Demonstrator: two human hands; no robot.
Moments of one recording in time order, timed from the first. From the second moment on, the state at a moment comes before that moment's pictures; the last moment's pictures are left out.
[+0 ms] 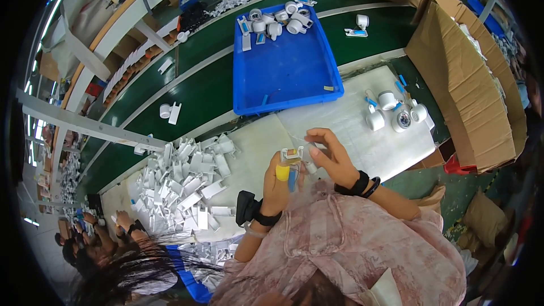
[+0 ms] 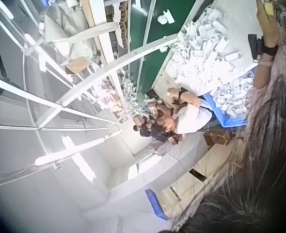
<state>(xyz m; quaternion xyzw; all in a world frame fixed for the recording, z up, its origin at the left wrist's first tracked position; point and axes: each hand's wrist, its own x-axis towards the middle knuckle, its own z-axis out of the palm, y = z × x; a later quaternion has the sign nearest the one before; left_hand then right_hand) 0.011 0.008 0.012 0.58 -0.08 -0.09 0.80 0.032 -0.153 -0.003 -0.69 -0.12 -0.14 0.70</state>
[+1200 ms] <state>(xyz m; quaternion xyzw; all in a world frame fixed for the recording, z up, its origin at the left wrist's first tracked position) 0.001 0.011 -0.006 0.58 0.01 -0.13 0.80 0.019 -0.165 -0.020 -0.69 -0.21 0.07 0.68</state>
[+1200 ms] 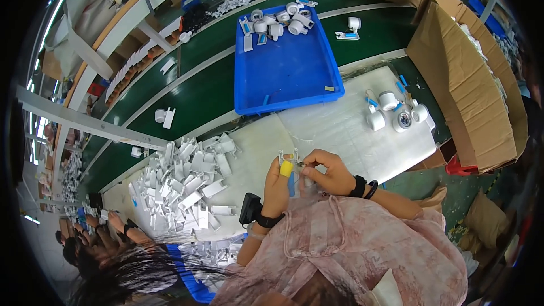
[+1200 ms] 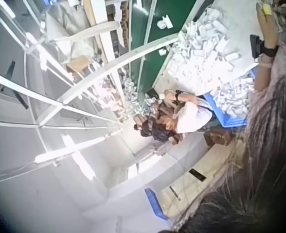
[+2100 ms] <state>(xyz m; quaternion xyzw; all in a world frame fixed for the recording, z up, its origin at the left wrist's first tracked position) -0.002 0.013 0.007 0.71 -0.07 -0.13 0.69 0.025 -0.166 -0.001 -0.77 -0.34 -0.23 0.49</state>
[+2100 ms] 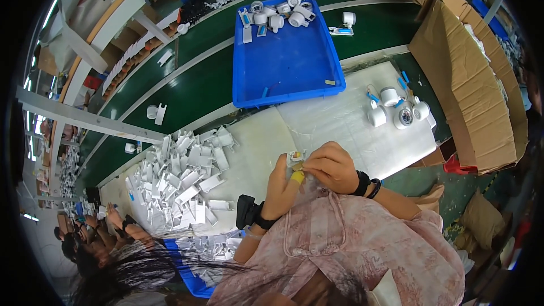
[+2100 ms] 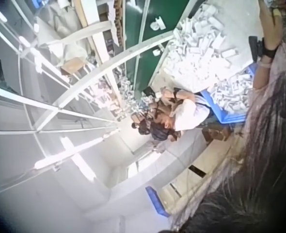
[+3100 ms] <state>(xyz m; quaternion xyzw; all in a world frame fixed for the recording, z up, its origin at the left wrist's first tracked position) -0.006 0.012 -0.006 0.76 -0.07 -0.06 0.64 0.024 -0.157 0.006 -0.79 -0.31 -0.21 0.49</state>
